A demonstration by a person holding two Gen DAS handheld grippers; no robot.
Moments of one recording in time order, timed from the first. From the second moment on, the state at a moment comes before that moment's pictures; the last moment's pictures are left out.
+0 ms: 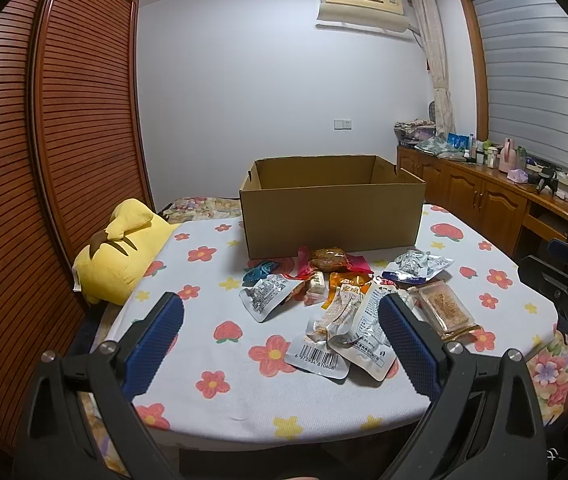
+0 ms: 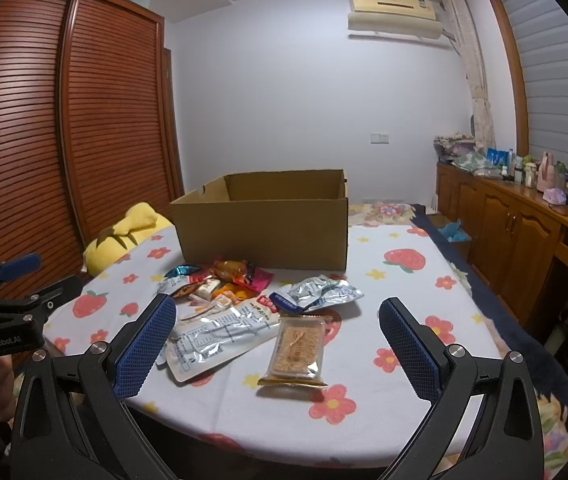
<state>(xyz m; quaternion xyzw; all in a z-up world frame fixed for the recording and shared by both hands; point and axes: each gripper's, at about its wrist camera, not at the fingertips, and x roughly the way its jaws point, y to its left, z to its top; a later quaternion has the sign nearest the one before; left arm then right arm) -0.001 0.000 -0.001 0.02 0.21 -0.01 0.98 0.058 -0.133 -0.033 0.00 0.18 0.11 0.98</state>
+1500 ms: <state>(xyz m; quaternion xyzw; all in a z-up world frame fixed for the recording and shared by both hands) -0.002 -0.002 0.006 0.02 0.21 -0.01 0.98 0.056 -0.134 -0.032 0.00 0.18 0.11 0.98</state>
